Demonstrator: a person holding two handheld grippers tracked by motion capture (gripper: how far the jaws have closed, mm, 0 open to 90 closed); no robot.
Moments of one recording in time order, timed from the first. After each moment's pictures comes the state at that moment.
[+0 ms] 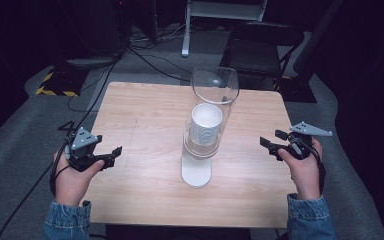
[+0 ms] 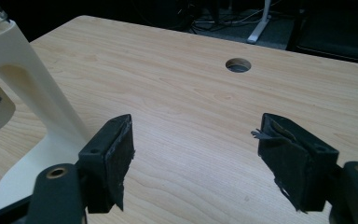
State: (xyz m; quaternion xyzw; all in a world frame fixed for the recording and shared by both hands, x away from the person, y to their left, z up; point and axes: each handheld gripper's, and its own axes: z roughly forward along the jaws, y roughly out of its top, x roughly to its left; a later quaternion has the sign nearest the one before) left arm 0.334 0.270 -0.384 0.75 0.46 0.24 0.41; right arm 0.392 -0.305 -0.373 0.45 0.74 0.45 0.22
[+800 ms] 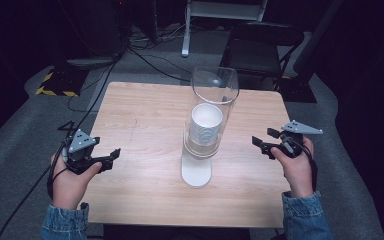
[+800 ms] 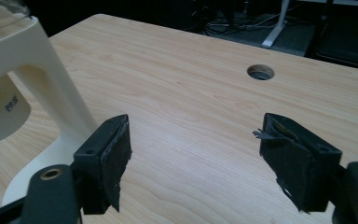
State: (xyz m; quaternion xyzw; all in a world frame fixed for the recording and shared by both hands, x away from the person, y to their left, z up) left arm 0.326 0.273 -0.383 0.75 0.46 0.25 0.41; right arm 0.400 -0.284 -0.379 0.43 0.75 0.46 0.21
